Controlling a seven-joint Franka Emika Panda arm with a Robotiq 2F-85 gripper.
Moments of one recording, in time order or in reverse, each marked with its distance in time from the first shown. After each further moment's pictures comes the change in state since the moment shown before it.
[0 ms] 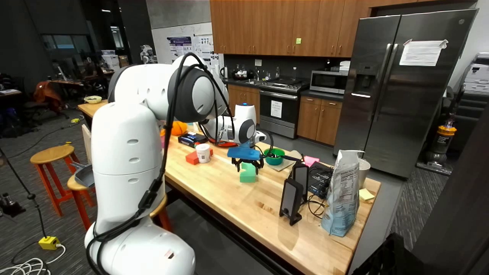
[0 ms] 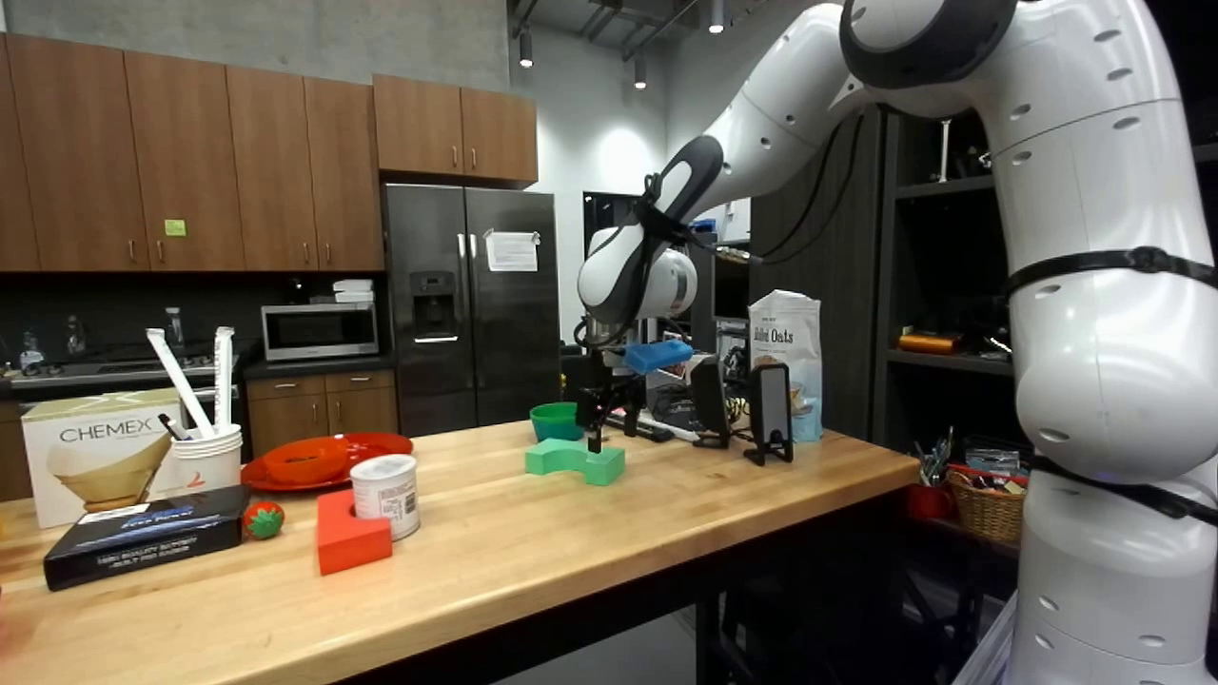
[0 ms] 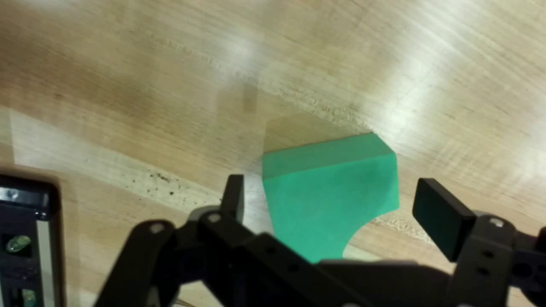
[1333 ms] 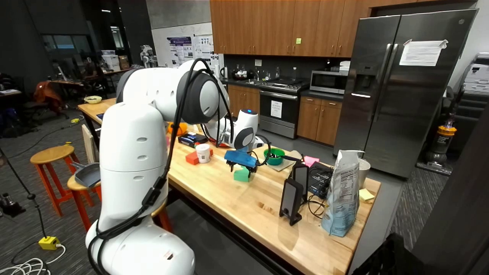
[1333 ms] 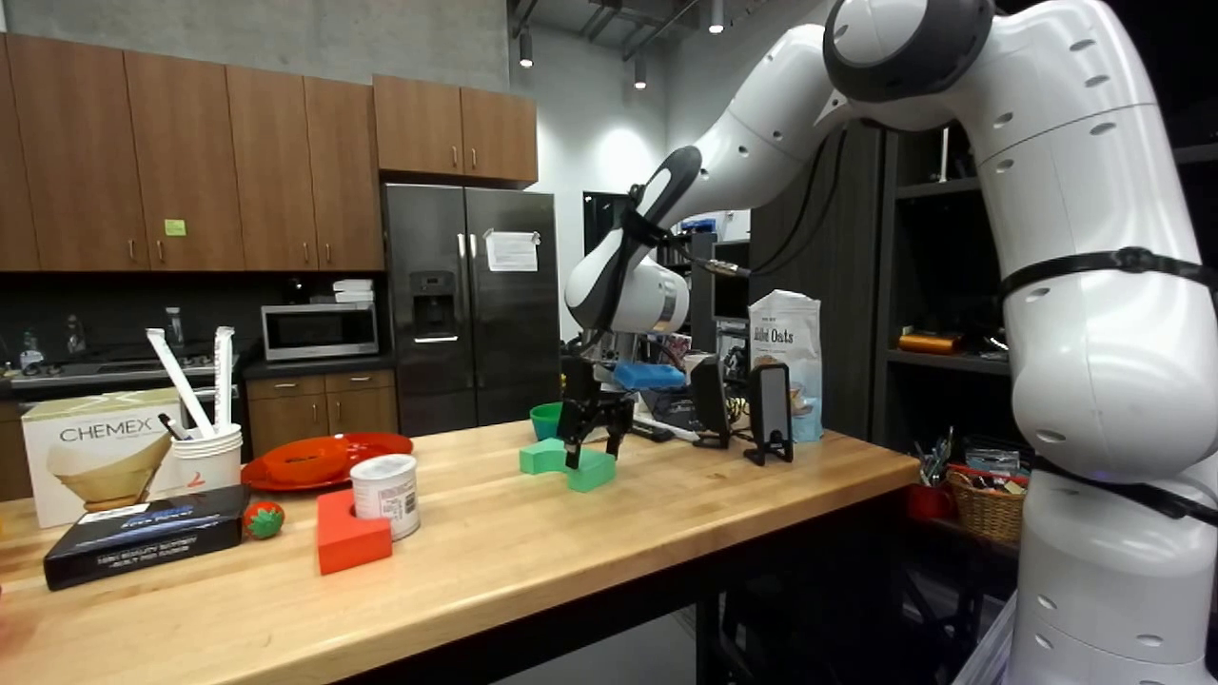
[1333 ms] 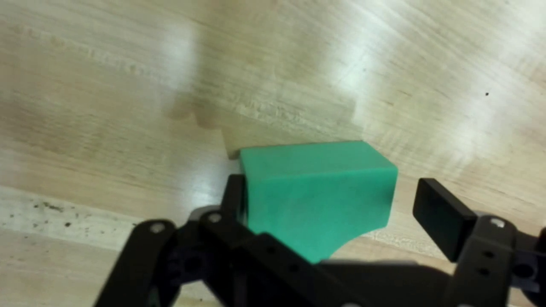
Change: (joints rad) arm -0.020 0.054 0.048 0.003 0.251 0.043 -0.135
